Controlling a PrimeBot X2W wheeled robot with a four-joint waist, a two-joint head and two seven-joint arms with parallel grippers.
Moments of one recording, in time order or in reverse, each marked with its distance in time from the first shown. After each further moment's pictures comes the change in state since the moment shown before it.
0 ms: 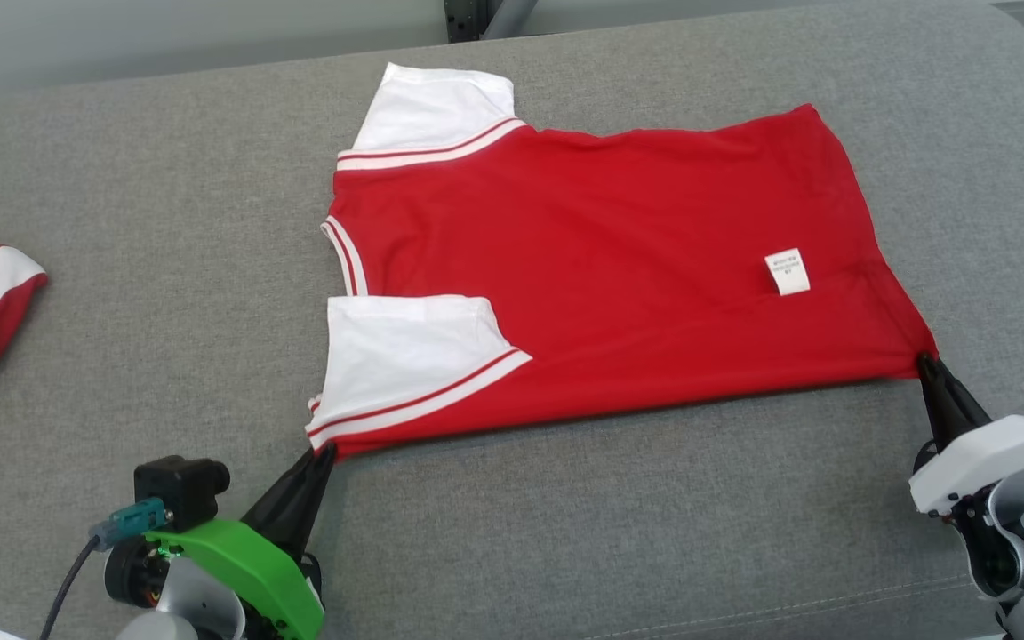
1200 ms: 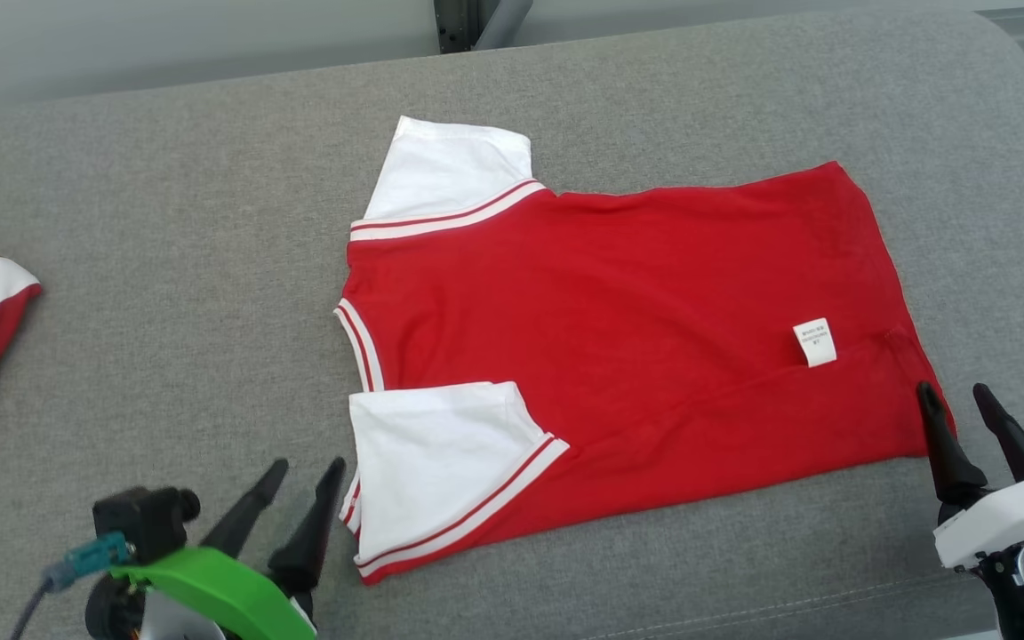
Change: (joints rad) left arm 0.218 0.037 0.033 -0.282 -0.085 0.121 0.059; right arm 0.255 -0.042 -0.138 -0.277 -0.099 0.000 0.000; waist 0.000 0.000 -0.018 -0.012
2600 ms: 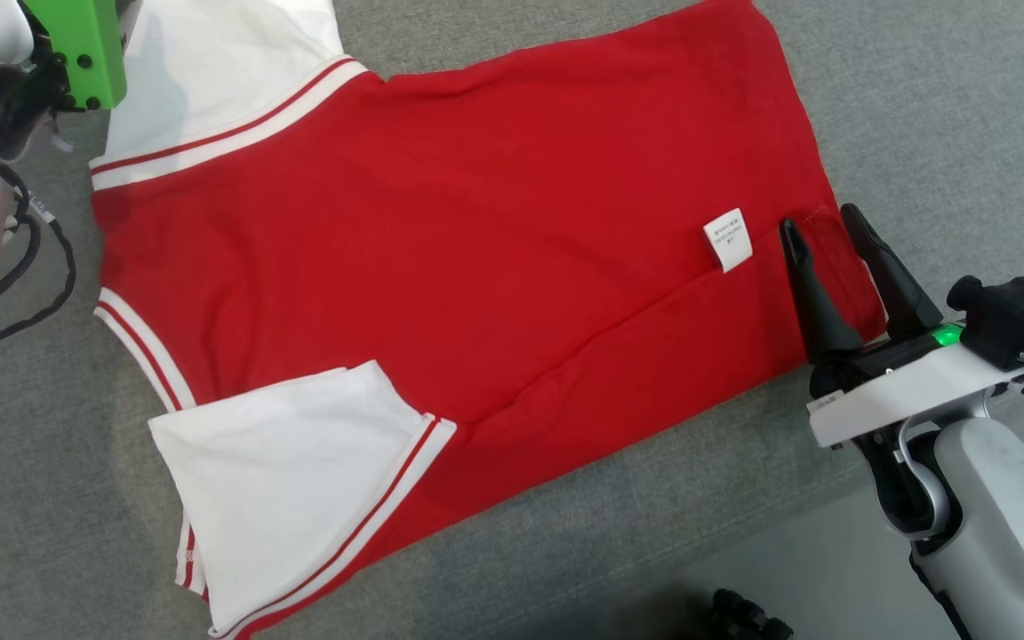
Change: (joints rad) left arm -1.311 0.019 -0.158 0.845 0.158 -0.065 0.586; right arm -0.238 0.142 0.102 -0.208 -0.159 0.000 0.000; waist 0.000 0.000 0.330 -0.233
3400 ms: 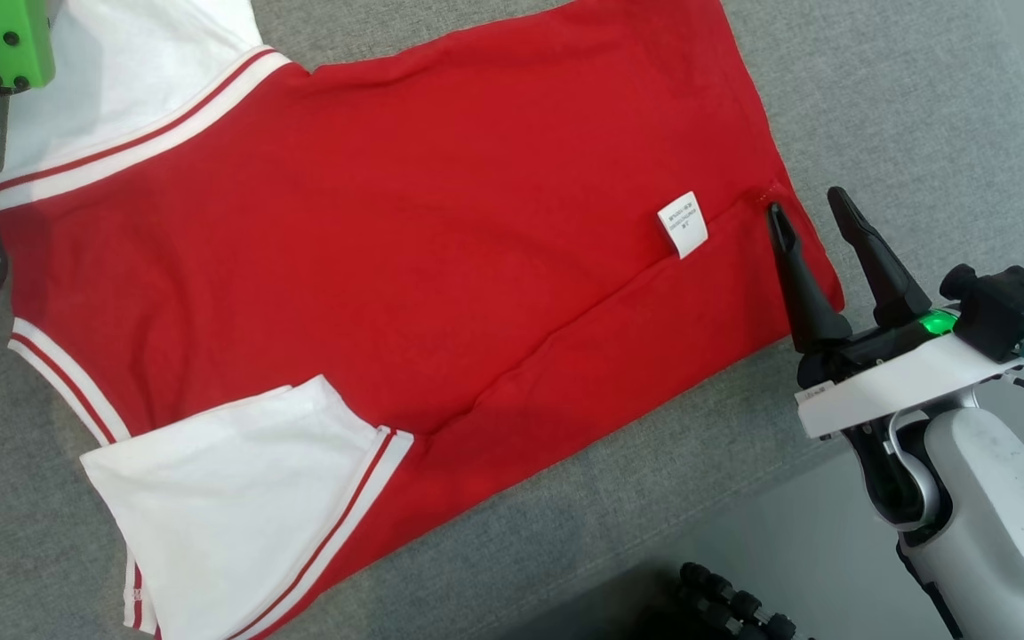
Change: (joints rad) left arm -0.099 0.015 -0.046 0.182 0.028 -0.038 -0.010; right arm -0.017 0.024 0.003 -0.027 -0.005 0.000 0.000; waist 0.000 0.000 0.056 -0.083
